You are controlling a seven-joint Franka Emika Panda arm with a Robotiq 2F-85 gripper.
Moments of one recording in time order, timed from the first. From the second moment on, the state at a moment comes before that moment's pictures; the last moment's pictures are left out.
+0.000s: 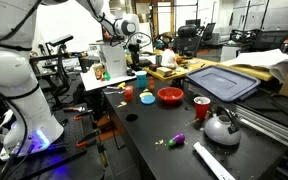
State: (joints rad) arm 0.26 0.45 0.13 -1.75 -0.04 2.17 0.60
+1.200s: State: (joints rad) arm 0.29 0.69 0.06 -1.54 0.03 2.17 0.73
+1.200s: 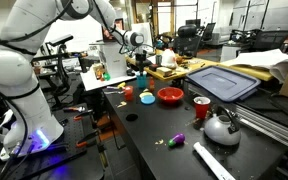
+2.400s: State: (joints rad) arm 0.33 0.68 0.09 -1.54 0.05 2.20 0.73
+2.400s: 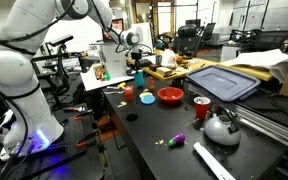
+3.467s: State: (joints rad) arm 0.30 0.15 0.12 -2.07 0.06 2.10 0.55
